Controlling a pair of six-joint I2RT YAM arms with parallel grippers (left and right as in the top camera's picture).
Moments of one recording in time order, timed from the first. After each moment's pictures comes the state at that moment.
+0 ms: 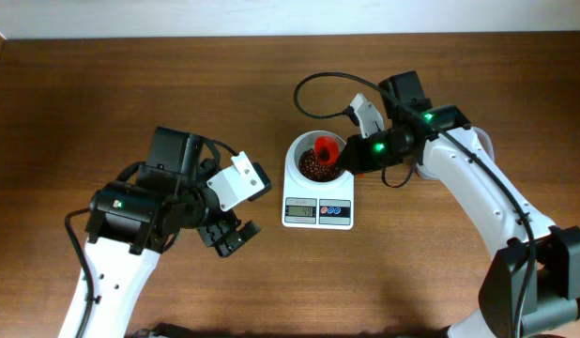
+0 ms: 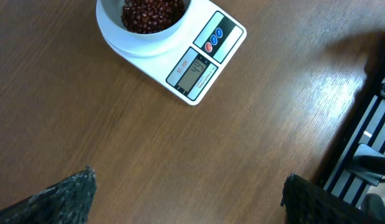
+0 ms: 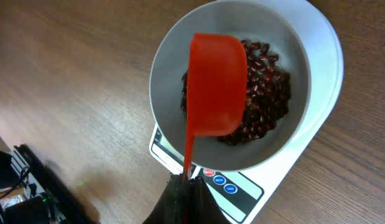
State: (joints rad) left arm -0.26 1.19 1.27 -1.24 0.36 0.69; right arm 0.29 1.74 1.39 -0.87 -0.54 0.06
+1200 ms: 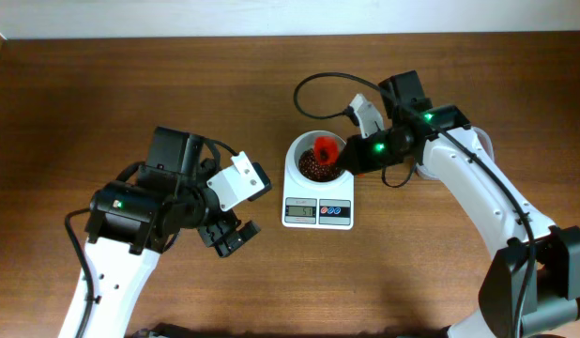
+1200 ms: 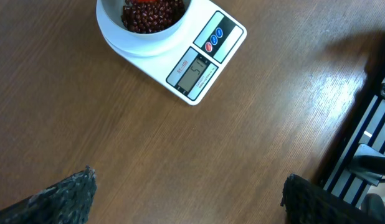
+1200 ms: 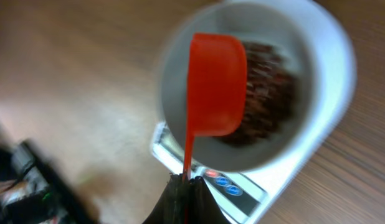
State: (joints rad) left arm -0.26 1.19 1.27 -1.24 0.36 0.69; right arm 0.29 1.74 1.39 -0.86 -0.60 0.01
